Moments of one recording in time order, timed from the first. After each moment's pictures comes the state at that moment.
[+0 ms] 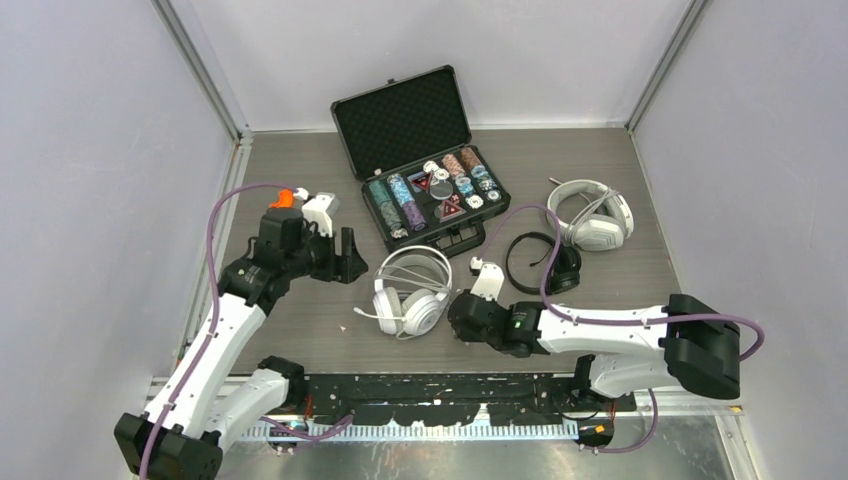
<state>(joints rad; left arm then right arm) -0.31 0.88 0.87 -0.67 0.30 -0.21 1.21 1.25 0.62 -0.32 0.45 1.12</state>
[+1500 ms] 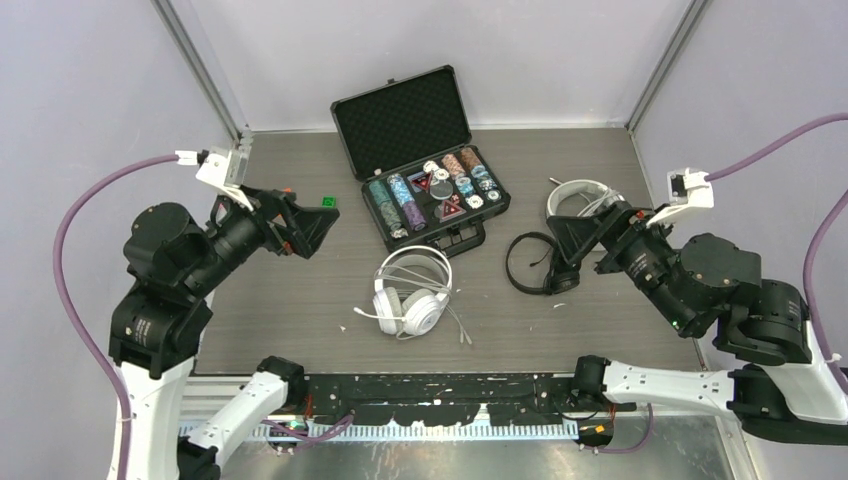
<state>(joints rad) -0.31 0.81 1.51 -0.79 0.29 -0.27 1.19 0.76 1.51 -0.95 0.78 0.66</state>
